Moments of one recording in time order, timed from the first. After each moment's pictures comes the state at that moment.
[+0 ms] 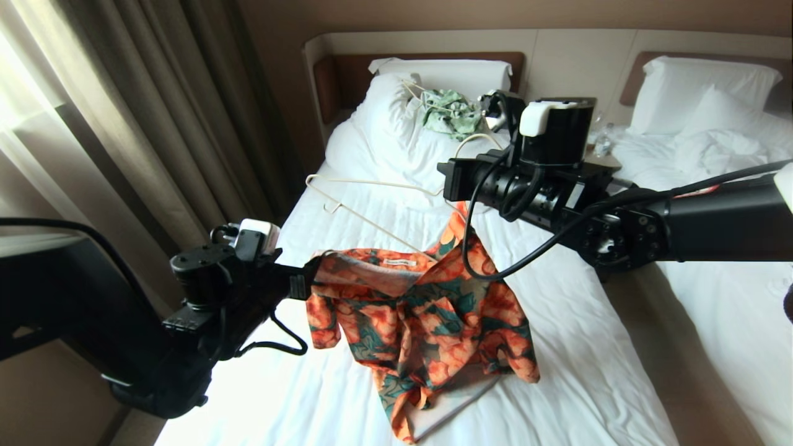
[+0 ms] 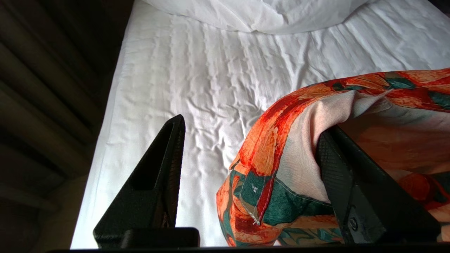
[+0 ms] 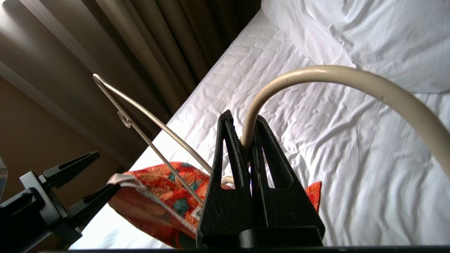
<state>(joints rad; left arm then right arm) -0.25 1.99 -0.54 -1.37 0.12 0.13 0.58 2.05 -1.60 -0.47 -0.02 0.19</state>
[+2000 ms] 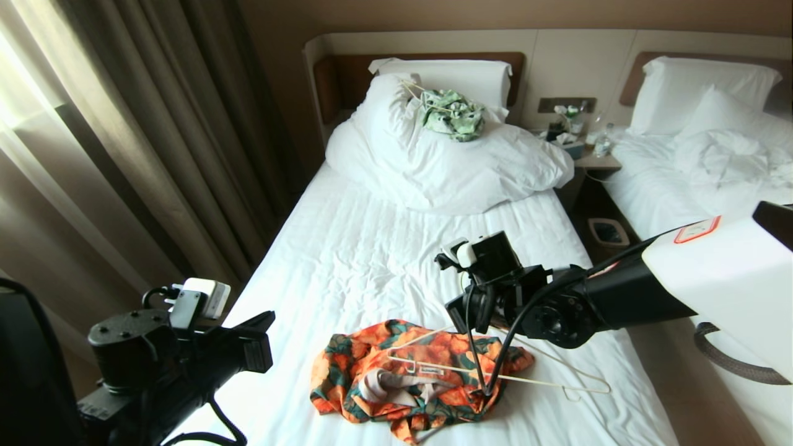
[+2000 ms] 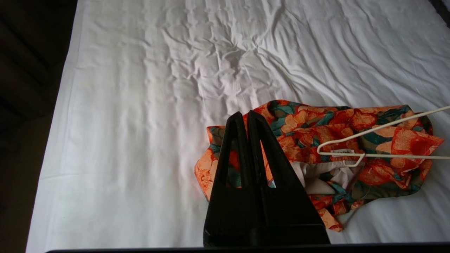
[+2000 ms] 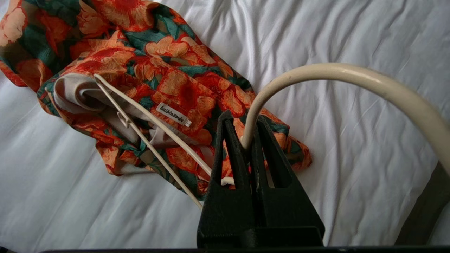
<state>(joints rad) -0.22 1.86 -0.10 -1.52 0.03 0.00 0.65 2.19 -1.35 -0.18 -0.29 -0.07</state>
